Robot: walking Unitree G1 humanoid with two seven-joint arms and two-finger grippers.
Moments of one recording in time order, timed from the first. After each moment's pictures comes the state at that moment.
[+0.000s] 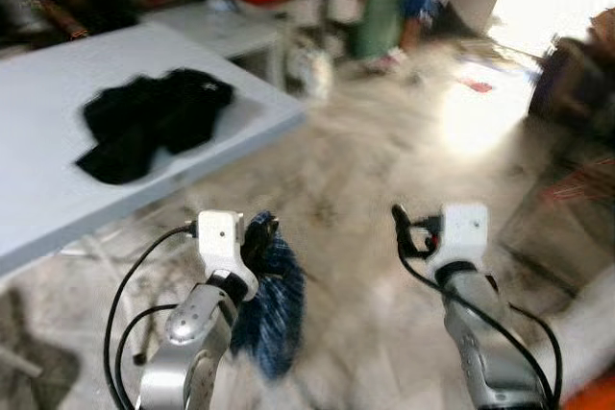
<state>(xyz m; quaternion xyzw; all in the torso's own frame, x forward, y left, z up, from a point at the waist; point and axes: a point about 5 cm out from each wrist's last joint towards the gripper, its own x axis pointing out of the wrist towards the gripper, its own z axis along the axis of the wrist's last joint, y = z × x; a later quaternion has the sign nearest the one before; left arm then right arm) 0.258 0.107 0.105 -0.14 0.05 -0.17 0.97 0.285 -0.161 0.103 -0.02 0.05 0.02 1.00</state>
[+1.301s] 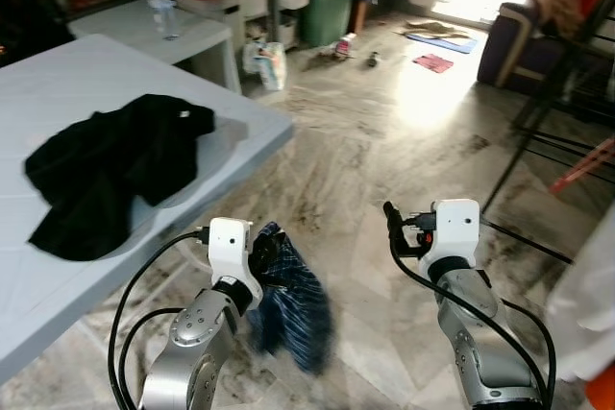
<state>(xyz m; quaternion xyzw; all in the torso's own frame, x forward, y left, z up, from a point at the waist) 0.254 0.101 0.089 -0.12 0.10 -0.19 0.97 0.284 -0.156 0.103 -0.02 0.05 0.03 1.00</state>
